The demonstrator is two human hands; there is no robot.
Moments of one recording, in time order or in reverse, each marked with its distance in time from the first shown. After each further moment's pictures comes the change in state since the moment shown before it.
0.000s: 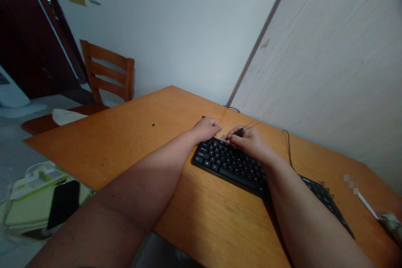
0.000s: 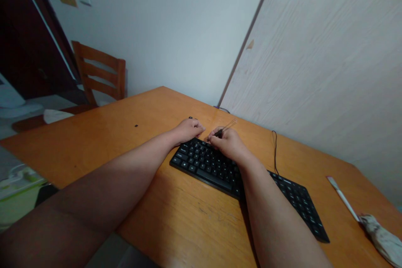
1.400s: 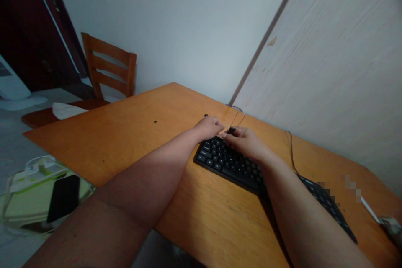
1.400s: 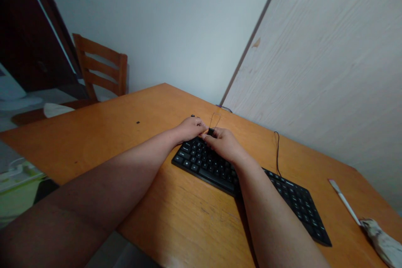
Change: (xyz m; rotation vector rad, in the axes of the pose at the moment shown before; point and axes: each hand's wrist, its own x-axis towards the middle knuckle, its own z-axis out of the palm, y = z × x) left_hand 0.007 -0.010 0.005 -0.036 -0.026 -0.020; right_hand -0.001 -0.017 0.019 -0.034 -0.095 0.053
